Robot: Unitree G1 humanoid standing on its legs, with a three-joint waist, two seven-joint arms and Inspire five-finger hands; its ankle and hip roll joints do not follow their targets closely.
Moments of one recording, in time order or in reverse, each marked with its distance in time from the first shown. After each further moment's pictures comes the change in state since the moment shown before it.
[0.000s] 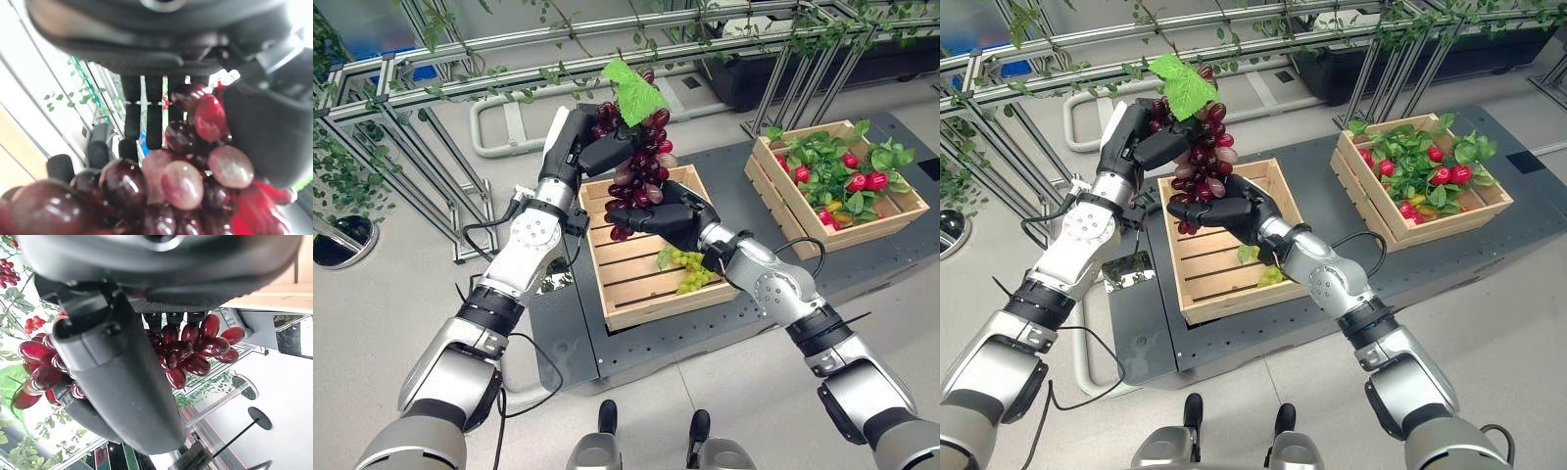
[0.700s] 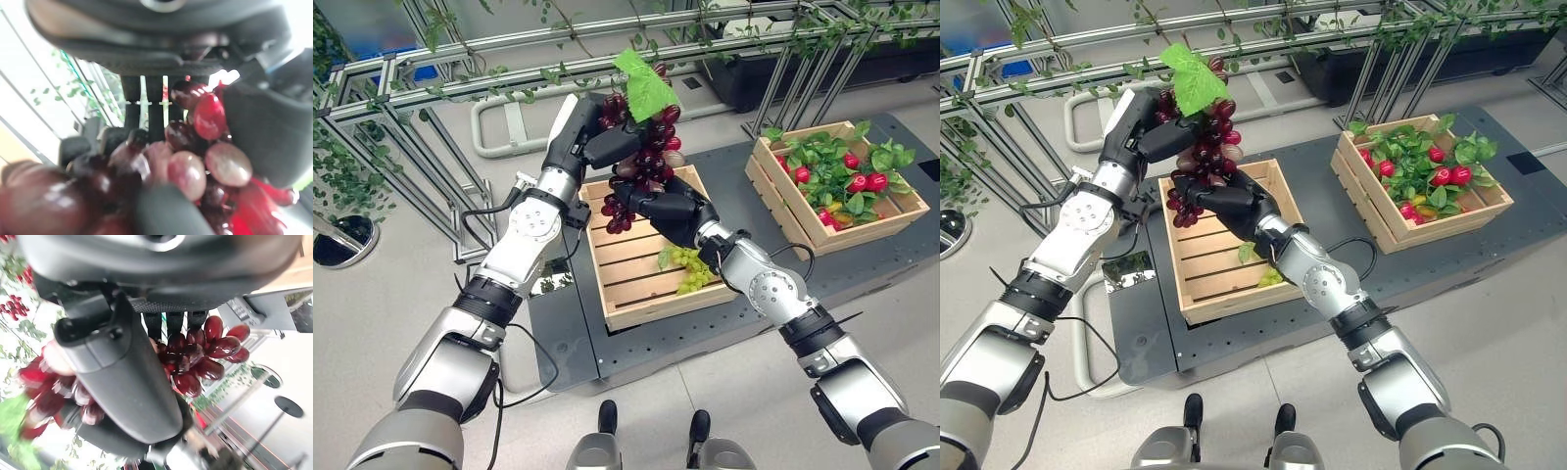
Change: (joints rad) left arm -0.058 0.005 -0.047 -0.003 -0.007 -0.015 -0.033; right arm 0.000 0.056 -0.002 0.023 0.140 -0.070 -0.108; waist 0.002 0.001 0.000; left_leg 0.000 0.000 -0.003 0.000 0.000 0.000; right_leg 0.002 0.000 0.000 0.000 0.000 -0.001
